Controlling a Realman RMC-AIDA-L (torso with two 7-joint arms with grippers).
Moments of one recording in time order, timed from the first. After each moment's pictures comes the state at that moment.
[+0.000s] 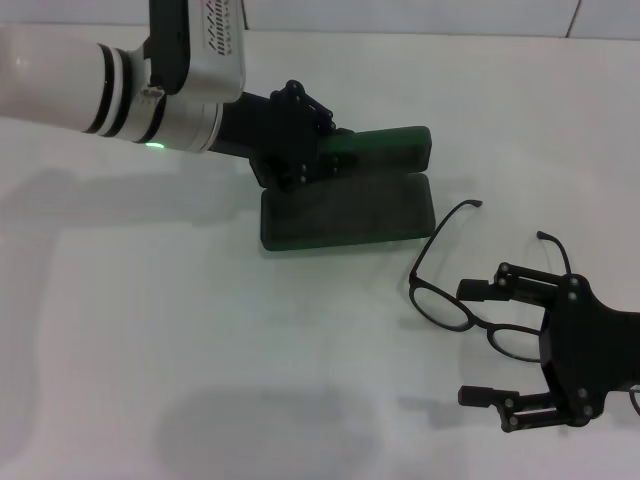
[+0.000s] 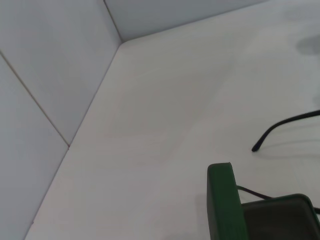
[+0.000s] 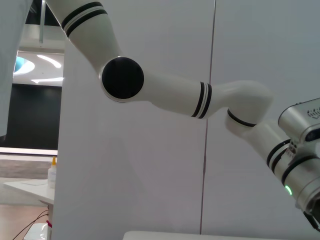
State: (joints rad) left arm -0.74 -2.09 1.03 0.77 2.12 1.25 -1.17; right arm 0.47 1.91 -1.71 -0.35 -0.98 -1.72 0.66
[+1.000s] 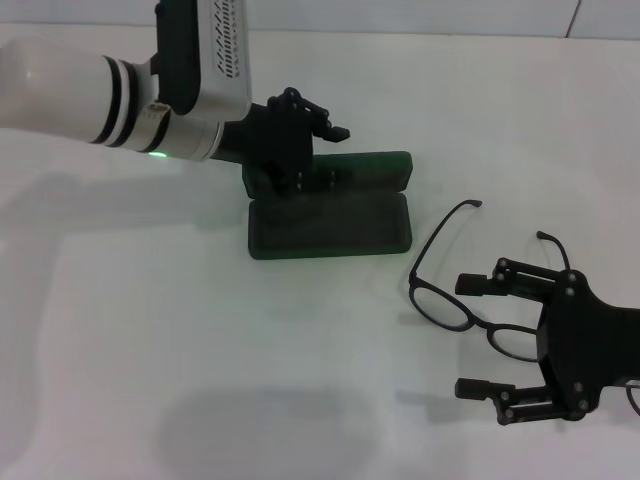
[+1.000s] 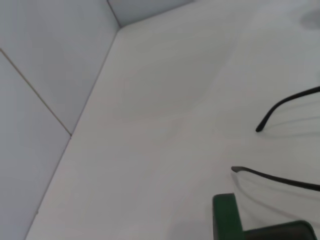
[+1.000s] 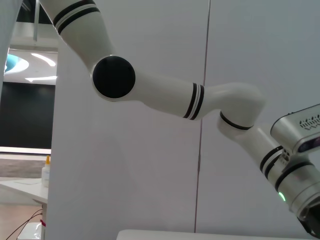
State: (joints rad) left arm -0.73 -2.09 1.06 0.76 2.12 1.18 -1.13; right arm 0.47 1.91 -1.71 -0.35 -0.97 -1.71 0.66
